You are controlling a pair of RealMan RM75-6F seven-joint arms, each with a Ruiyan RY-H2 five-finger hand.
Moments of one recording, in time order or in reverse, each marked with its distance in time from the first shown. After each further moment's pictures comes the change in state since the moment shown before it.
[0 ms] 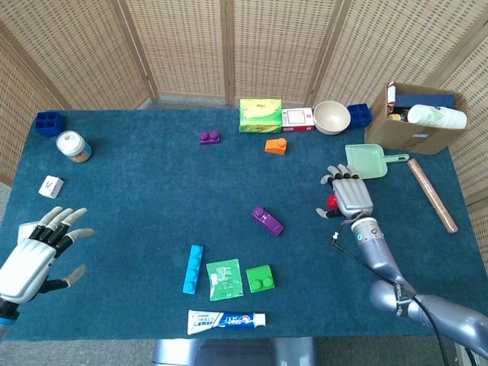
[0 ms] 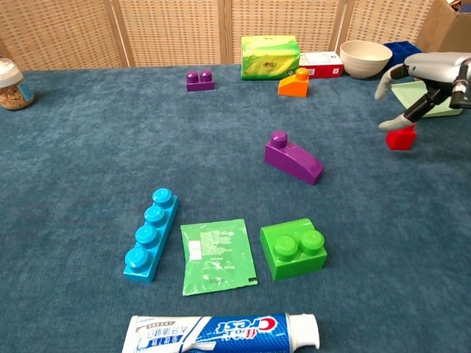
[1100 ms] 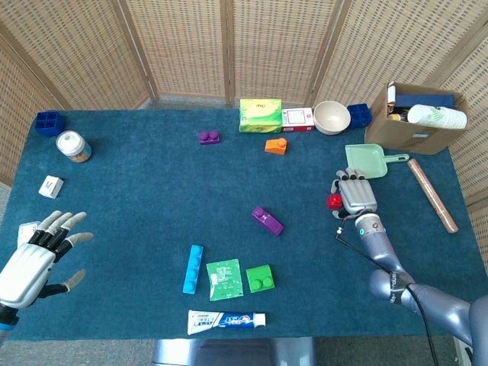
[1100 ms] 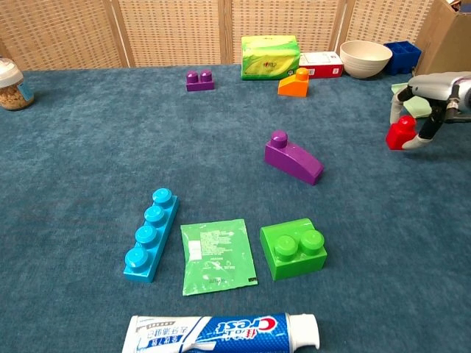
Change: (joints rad) left arm 0.044 -0.003 -0.016 -0.004 0.024 -0.001 0.008; right arm 0.059 -0.067 -0.068 0.201 0.064 -0.091 0.012
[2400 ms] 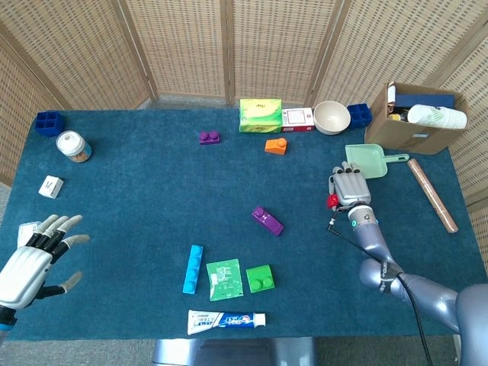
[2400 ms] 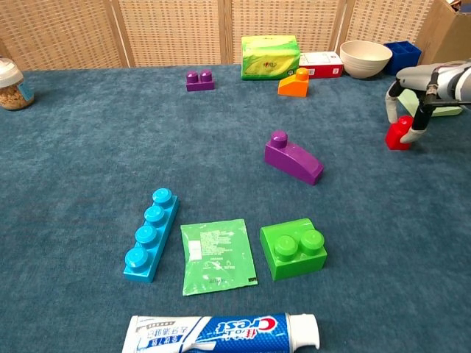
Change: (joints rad) left arm 0.020 -0.026 -0.005 0.051 -0.013 -0.020 -0.044; right arm 0.084 -0.016 -0.009 0.021 0.145 -0.007 -0.103
